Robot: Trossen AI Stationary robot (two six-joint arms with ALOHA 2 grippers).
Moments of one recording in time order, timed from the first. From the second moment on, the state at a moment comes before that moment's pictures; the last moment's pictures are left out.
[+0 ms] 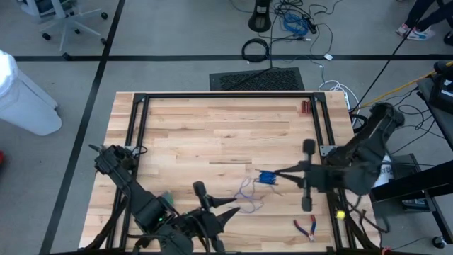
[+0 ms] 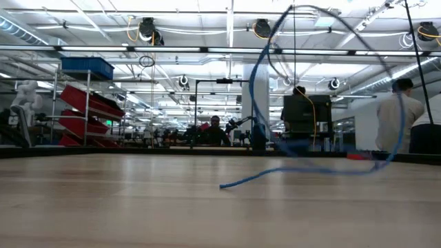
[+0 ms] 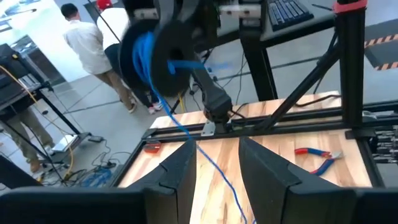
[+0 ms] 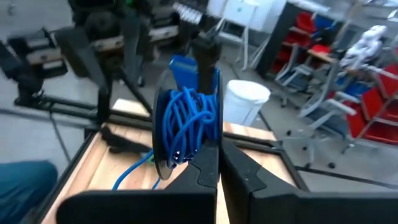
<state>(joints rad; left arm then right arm) -0.74 1.95 2.10 -0.52 -1.10 0.01 0.82 1.18 1.34 -0.37 0.93 -0.06</state>
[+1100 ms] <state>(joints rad) -0.54 2.29 2.10 -0.48 -0.89 -0.45 1.04 1.17 1.34 -0.26 1.37 -0.28</state>
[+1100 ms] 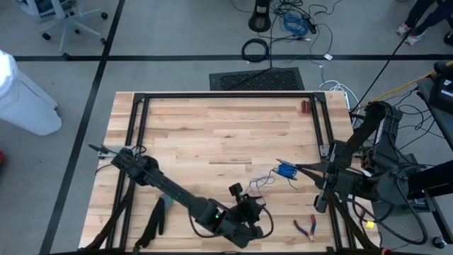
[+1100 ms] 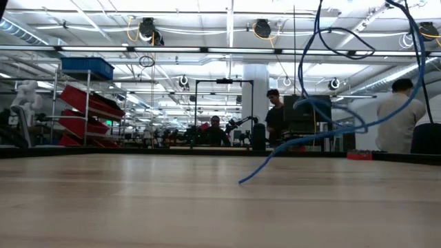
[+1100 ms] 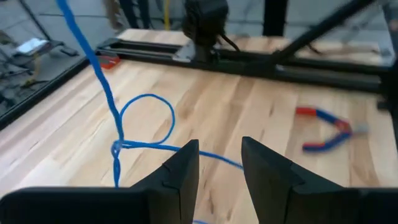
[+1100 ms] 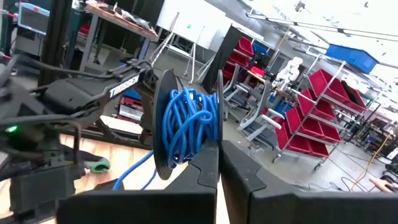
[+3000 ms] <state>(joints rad) -0.55 2.44 2.09 -0.20 -1.15 -0.57 1.04 1.17 1.34 -0.26 1.36 -0.33</state>
